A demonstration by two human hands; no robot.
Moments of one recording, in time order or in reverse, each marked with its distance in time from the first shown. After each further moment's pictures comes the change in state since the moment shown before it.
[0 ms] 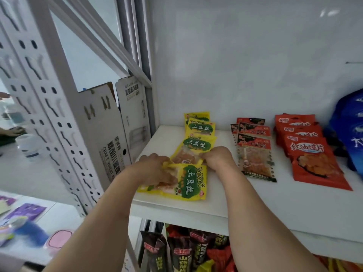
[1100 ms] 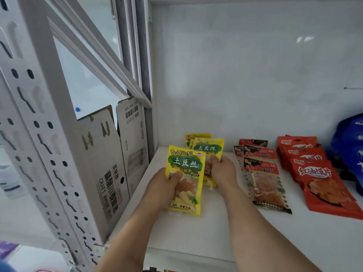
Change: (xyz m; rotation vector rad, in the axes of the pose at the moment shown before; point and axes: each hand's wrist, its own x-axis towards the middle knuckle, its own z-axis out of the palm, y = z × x) left_hand 0.047 0.010 0.017 -0.965 0.362 0.059; right_hand 0.052 -0.010 0.021 0.260 0.293 -0.153
